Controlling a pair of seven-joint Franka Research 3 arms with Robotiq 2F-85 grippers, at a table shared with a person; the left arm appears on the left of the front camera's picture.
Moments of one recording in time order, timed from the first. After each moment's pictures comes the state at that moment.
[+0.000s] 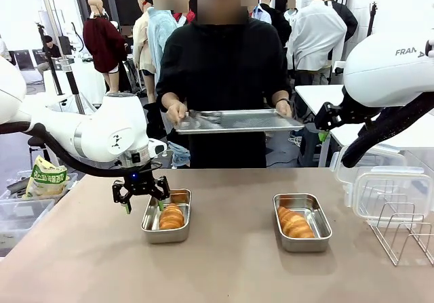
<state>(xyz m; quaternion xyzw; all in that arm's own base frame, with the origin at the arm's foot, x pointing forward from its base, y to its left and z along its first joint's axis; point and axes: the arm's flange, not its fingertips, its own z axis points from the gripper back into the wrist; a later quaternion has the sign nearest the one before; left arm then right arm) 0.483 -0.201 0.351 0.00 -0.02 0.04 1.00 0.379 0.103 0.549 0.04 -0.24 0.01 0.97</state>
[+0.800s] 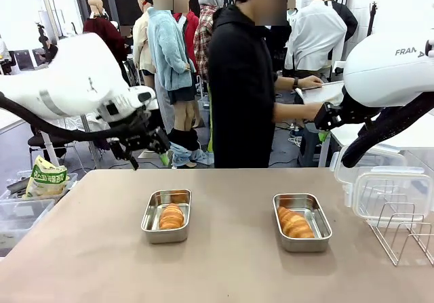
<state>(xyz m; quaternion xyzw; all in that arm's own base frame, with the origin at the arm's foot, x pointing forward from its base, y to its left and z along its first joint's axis) 0.459 -0.198 0.505 -0.13 -0.10 -0.10 0.98 0.379 0.103 0.550 0.04 -0.24 0.01 0.97</state>
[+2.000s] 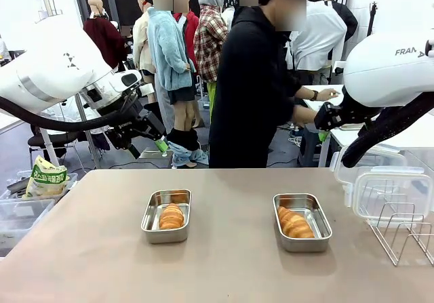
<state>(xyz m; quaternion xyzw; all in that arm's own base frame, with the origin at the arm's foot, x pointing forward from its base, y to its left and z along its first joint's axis) 0.452 -0.188 0.525 -0.19 -0.10 -0.15 0.97 0.379 0.103 0.550 0.04 -0.24 0.01 0.97</state>
